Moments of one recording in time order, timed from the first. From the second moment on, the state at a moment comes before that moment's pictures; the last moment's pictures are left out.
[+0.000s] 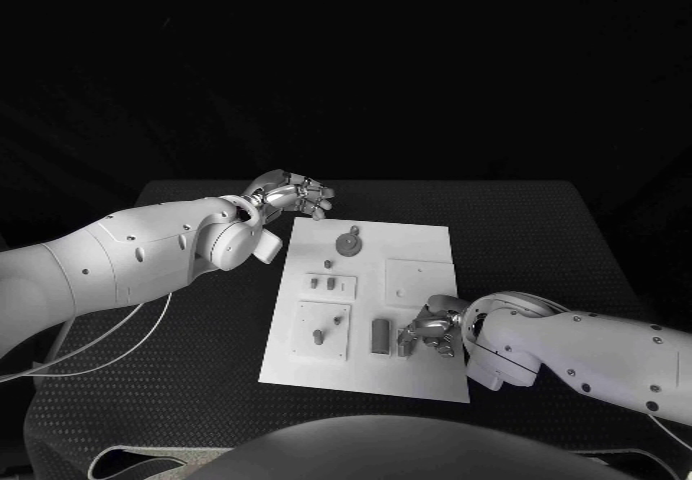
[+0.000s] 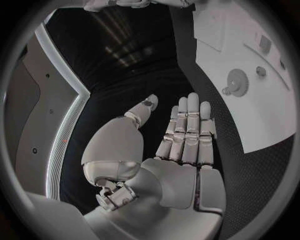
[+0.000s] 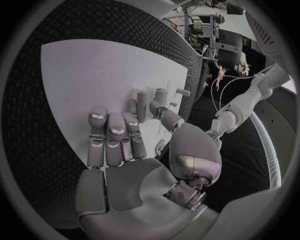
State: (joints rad) left arm 1.17 -0.73 -0.11 1.20 -0.30 -0.14 0.25; left_hand 0.98 -0.07 0.51 -0.18 0.06 0.81 0.19 0.27 0.53 1.08 0.11 0.29 0.26 1.02 0.07 0.50 0.61 0.02 0.74 -0.03 0.50 1.28; right arm 1.07 -0.74 -0.24 1.61 -0.94 -0.19 -0.54; right_hand 0.71 -0.14 0.75 -0.25 0.19 1.04 0.10 0.30 0.50 1.14 -0.01 1.15 1.22 1.28 -0.11 1.20 1.19 0.23 1.14 -0.01 1.06 1.30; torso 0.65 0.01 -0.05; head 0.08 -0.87
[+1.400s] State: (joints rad) left arm 1.17 -0.73 -0.11 1.20 -0.30 -0.14 0.25; left_hand 0.98 -0.07 0.51 -0.18 0.06 0.81 0.19 0.27 0.53 1.08 0.11 0.29 0.26 1.02 0.07 0.50 0.61 0.02 0.74 -0.03 0.50 1.28; right arm 1.07 -0.74 -0.25 1.61 -0.94 -0.18 -0.53; right_hand 0.72 -0.17 0.72 -0.23 0.06 1.04 0.10 0.30 0.50 1.14 -0.01 1.15 1.23 1.28 -0.11 1.19 1.19 0.23 1.14 -0.01 1.06 1.30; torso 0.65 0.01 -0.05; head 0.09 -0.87
